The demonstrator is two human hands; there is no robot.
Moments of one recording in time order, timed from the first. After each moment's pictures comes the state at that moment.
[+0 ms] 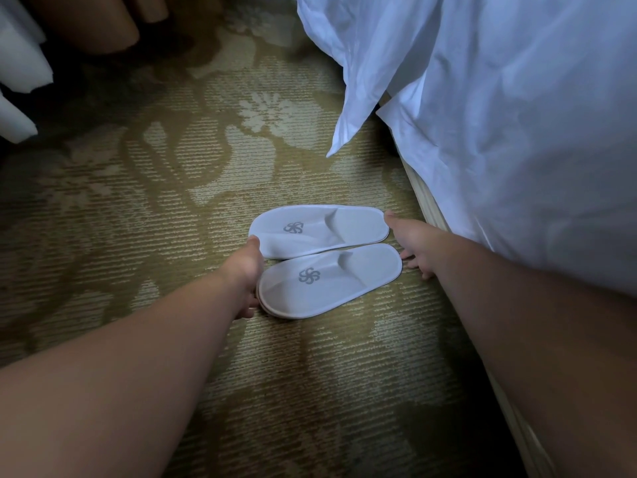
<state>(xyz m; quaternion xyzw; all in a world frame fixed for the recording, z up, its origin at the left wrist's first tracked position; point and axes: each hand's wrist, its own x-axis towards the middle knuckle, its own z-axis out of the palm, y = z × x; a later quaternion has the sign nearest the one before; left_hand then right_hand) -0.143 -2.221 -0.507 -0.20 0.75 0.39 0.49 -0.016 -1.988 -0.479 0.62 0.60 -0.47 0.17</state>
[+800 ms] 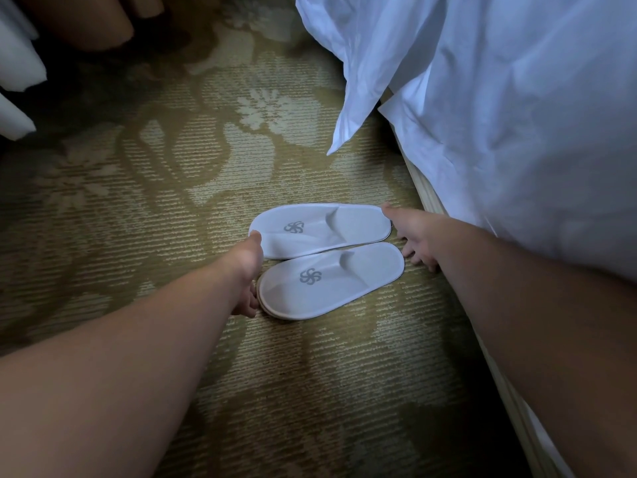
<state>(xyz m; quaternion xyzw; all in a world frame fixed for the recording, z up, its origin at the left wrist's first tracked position) -0.156 -2.216 -0.509 -0.22 0.72 0.36 0.56 -0.034 -1.972 -0.484 0.61 0.60 -0.45 0.26</state>
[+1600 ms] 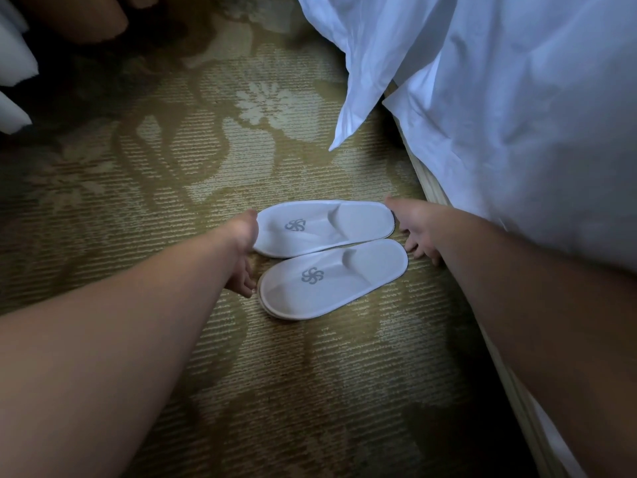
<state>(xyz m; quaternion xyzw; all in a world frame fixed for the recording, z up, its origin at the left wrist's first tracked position) -0.189 -2.199 -0.504 -0.23 0.72 0.34 0.56 -0.045 -1.966 -0.486 0.62 0.58 -0.45 0.26</state>
